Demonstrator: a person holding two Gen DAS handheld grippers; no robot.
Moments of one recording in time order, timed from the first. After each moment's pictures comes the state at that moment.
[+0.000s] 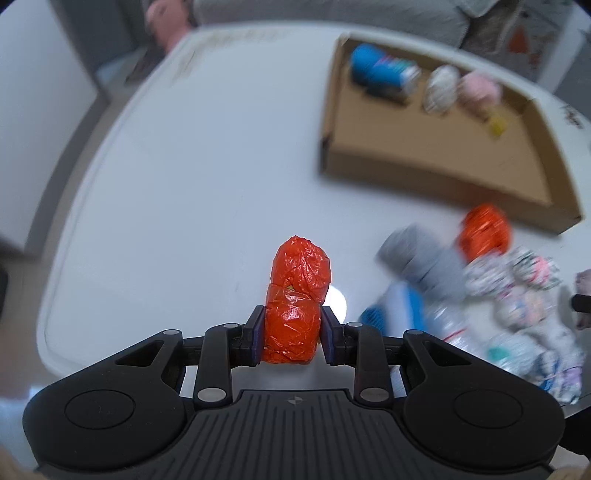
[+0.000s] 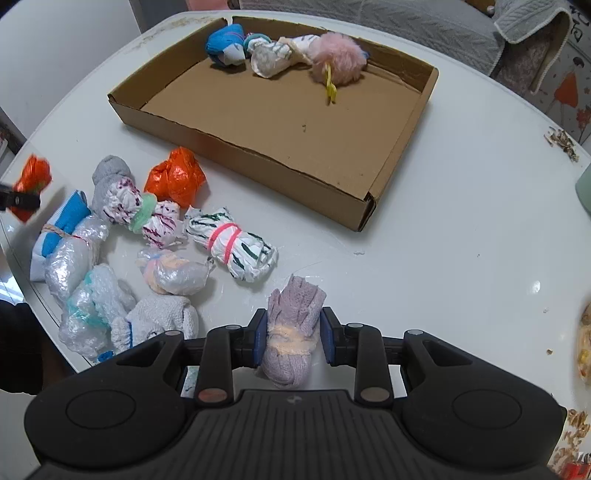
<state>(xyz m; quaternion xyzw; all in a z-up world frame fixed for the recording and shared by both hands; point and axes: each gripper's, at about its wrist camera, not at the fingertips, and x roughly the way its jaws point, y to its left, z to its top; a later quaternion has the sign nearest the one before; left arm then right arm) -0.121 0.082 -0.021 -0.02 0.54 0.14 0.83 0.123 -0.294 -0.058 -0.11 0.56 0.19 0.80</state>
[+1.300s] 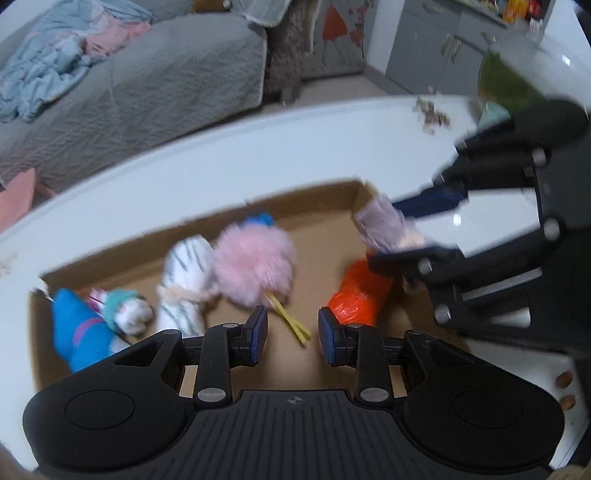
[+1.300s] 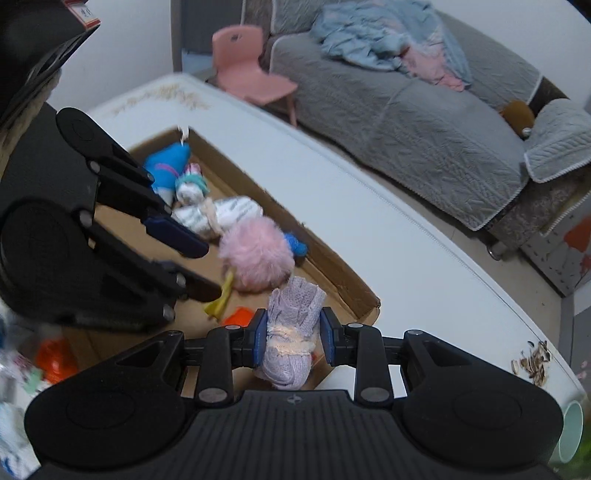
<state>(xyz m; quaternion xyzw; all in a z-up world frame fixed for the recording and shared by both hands) 0.164 -0.059 -0.067 0.09 0.51 -0.11 0.85 0.330 -0.274 -0.035 -0.22 0.45 0.24 0.83</state>
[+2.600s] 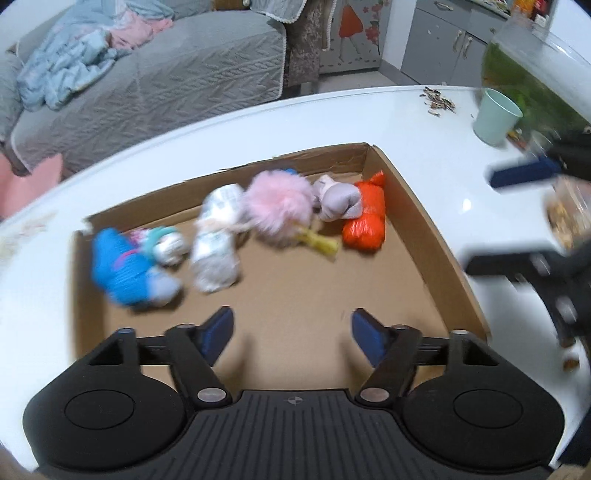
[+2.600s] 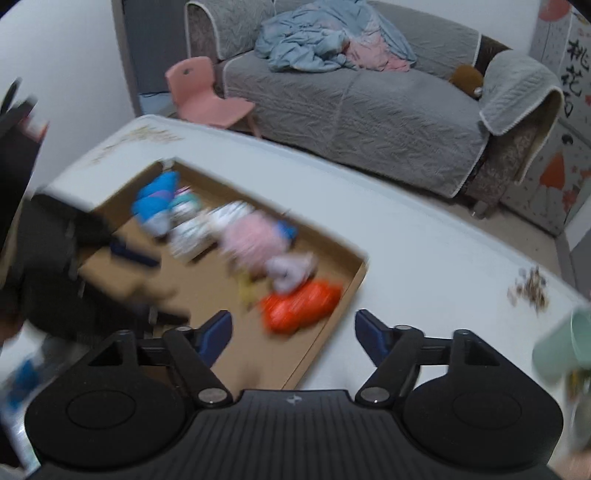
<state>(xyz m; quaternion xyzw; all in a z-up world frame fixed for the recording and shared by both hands) 0.086 -0.022 -0.032 0.11 0.51 -0.06 0.85 0.252 -0.309 0.008 -0.11 0.45 0.19 0.87</state>
